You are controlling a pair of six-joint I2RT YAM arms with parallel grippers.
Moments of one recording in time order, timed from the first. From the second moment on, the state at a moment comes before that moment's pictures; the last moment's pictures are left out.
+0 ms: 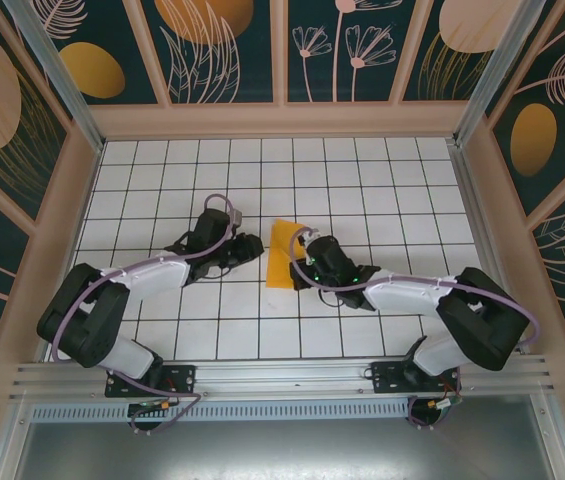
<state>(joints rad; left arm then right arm) -0.54 1.50 0.68 0.09 0.35 -0.86 0.85 1.43 0.59 0.17 -0.04 0.55</state>
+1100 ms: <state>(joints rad) -0.64 1.77 0.73 0.19 0.43 -0.89 0.68 1.48 0.54 0.22 -0.32 0.60</state>
